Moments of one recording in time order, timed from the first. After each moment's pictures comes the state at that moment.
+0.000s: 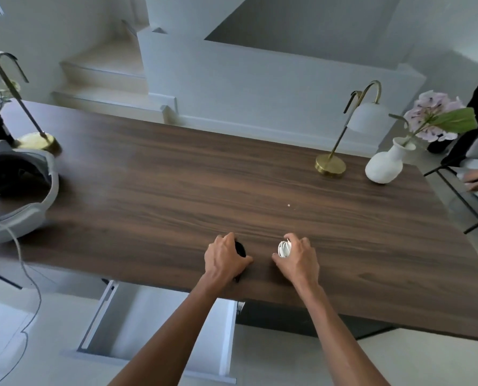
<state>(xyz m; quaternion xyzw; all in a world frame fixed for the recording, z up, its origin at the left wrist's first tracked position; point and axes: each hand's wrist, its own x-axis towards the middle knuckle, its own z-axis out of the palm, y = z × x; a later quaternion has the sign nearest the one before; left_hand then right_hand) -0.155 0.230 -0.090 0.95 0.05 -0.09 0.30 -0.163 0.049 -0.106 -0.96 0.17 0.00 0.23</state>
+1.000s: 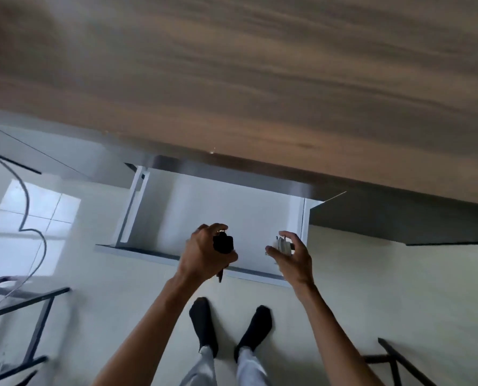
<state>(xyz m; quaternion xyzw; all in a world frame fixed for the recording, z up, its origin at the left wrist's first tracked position) -0.258 0.443 -0.392 0.88 0.12 -0.27 0.37 -0.283 0.233 -0.463 -0.80 0.31 0.20 0.48</state>
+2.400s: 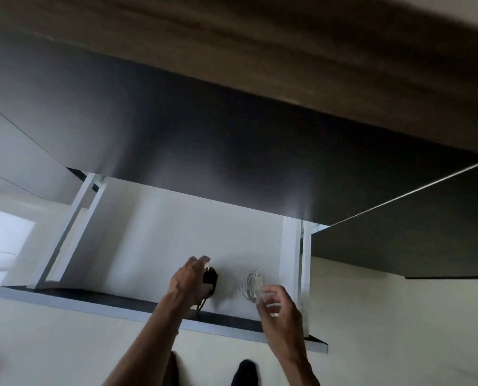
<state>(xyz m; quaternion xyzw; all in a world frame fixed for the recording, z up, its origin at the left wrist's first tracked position) -0.228 0.433 -0.606 0.90 0.03 -0.35 0.24 -0.310 0.239 -0.559 -0.86 0.26 0.16 0.42</state>
